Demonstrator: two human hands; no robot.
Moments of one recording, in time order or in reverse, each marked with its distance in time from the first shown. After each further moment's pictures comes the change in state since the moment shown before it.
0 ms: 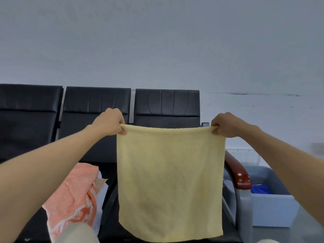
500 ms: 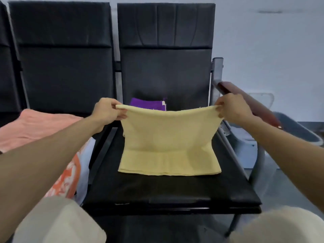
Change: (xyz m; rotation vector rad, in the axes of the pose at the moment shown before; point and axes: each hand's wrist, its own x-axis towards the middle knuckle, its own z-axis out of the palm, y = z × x) left_hand 0.040 -0.057 0.221 -0.729 -0.124 -0.320; right_hand 0.054 0.031 0.206 0.246 0.035 0.194
